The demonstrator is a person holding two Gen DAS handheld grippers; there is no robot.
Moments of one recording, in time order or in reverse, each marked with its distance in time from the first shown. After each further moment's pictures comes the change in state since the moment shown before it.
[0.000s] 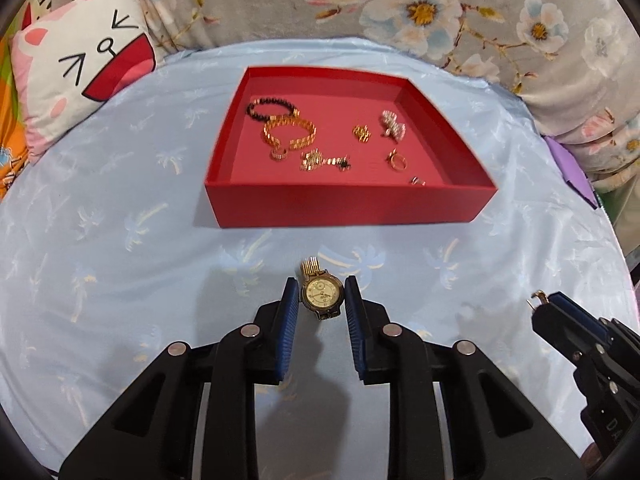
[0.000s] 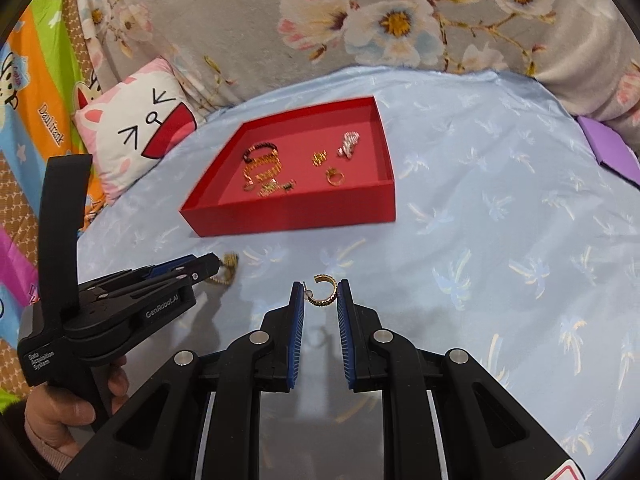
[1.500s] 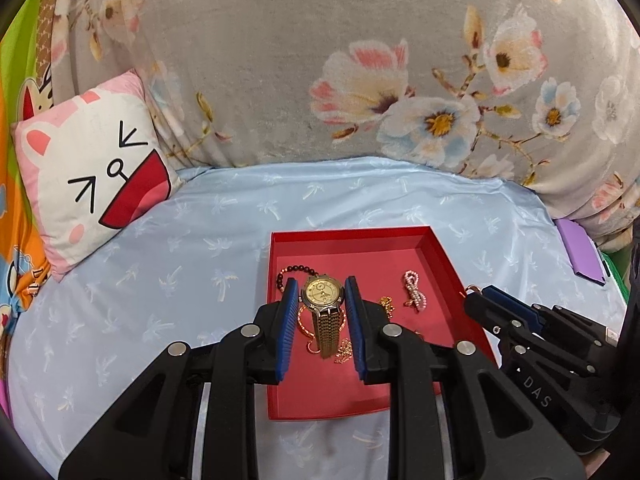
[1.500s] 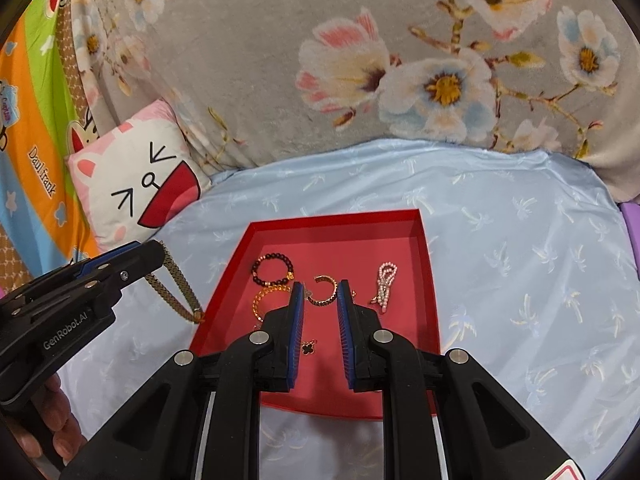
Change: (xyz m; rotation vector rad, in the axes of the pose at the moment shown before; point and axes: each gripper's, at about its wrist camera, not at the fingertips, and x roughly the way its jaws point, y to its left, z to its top) left arm -0.030 0.018 0.145 0.034 -0.227 0.062; right arm 0.072 0.020 0.151 -0.042 -0.092 0.038
